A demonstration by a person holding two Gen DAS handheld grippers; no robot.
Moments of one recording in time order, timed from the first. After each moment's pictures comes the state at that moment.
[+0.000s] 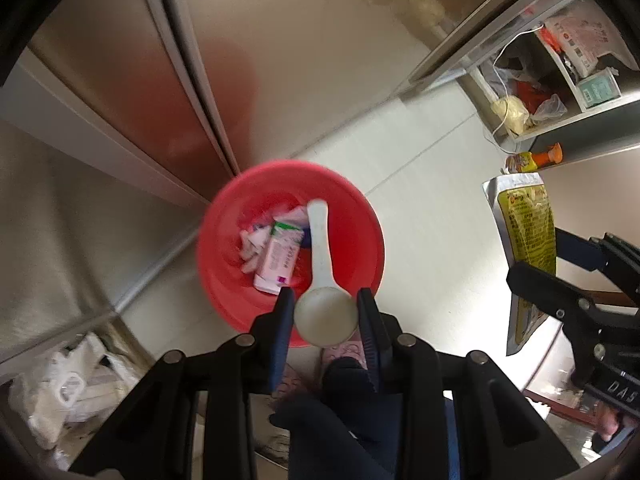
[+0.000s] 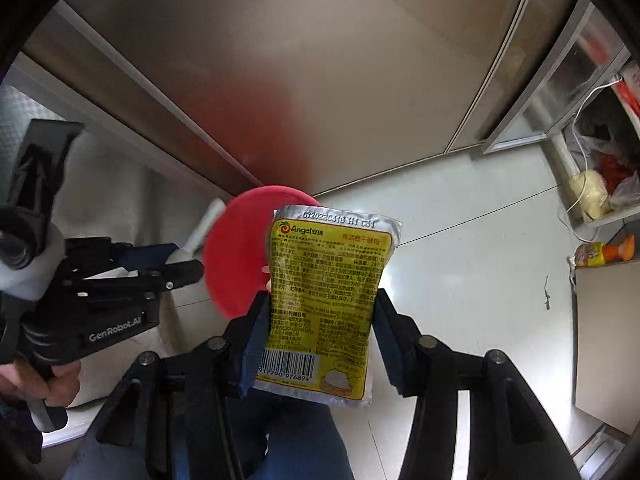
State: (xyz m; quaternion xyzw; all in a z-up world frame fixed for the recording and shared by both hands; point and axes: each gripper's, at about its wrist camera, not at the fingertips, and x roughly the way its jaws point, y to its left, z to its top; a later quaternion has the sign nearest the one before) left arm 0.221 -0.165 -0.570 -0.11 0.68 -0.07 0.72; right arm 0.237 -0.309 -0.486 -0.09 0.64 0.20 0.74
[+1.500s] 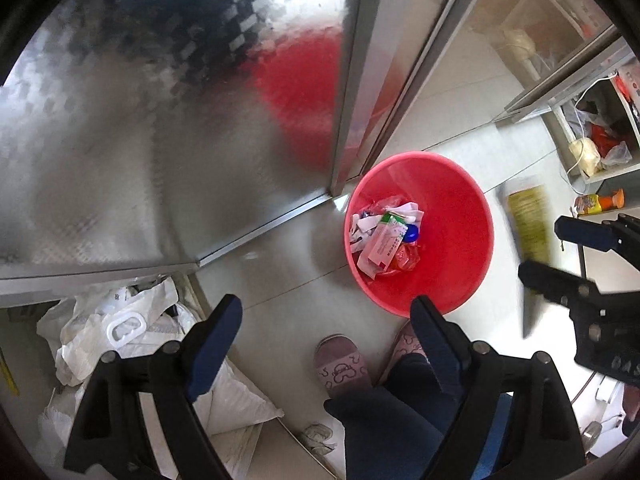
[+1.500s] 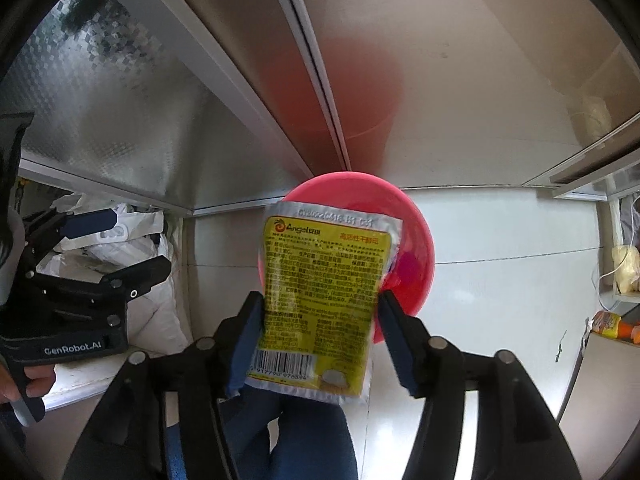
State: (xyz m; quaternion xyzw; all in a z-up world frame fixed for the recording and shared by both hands) left arm 0.154 -0.077 -0.549 -0.10 0.67 0.09 0.73; right arm 0.210 -0.207 -0.510 -0.16 0.65 0.31 0.68
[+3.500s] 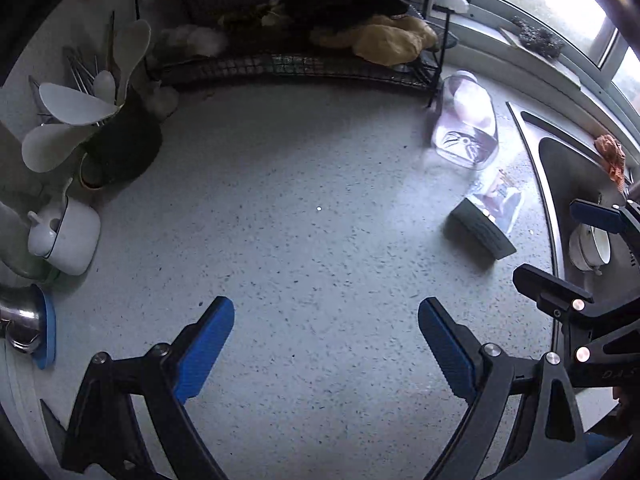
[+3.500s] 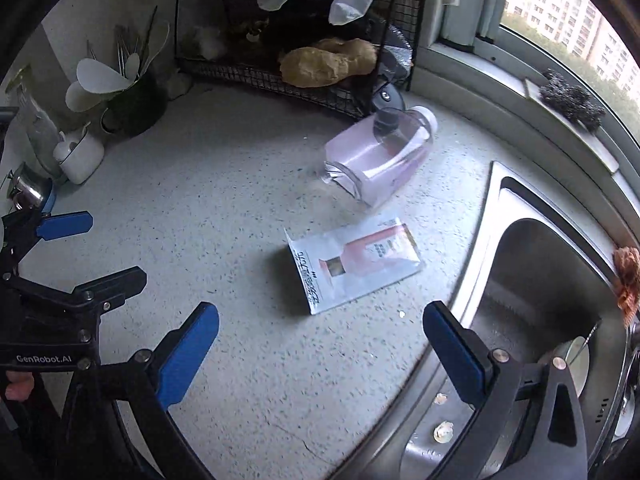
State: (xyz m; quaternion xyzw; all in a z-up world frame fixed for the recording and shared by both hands) left arm 0.101 0.330 -0.117 -0.24 0.51 0.36 0.74; right arm 0.250 0.208 -0.106 -0.33 0.42 0.53 0.66
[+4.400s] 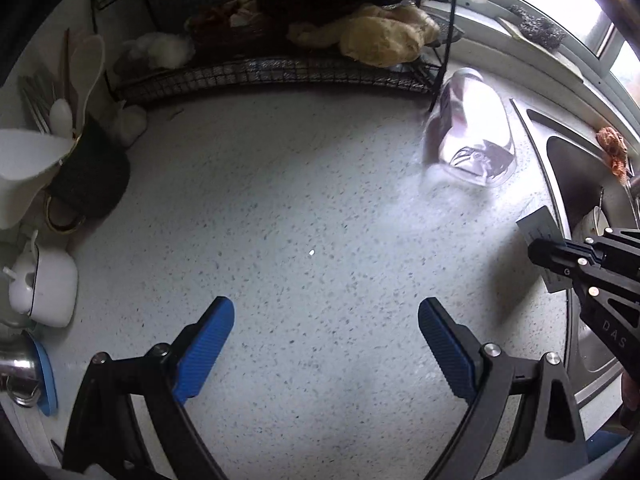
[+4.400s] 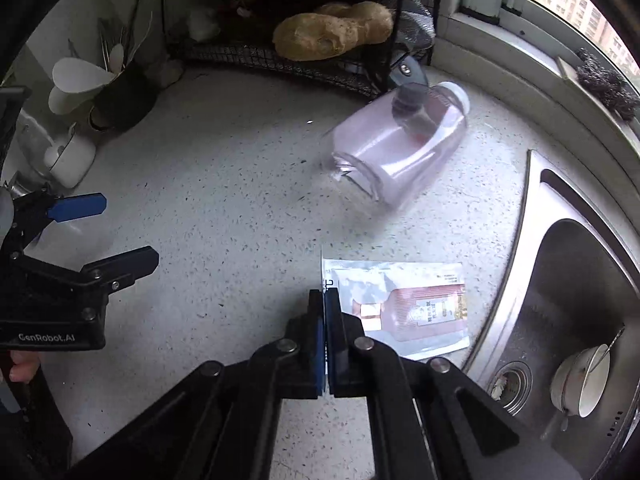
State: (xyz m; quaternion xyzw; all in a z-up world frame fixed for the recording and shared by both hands) left arm 0.142 0.361 -0.125 -0.21 0.53 0.31 0.76; right arm 0.267 0.229 -0.124 -0.32 0.46 0.52 0.65
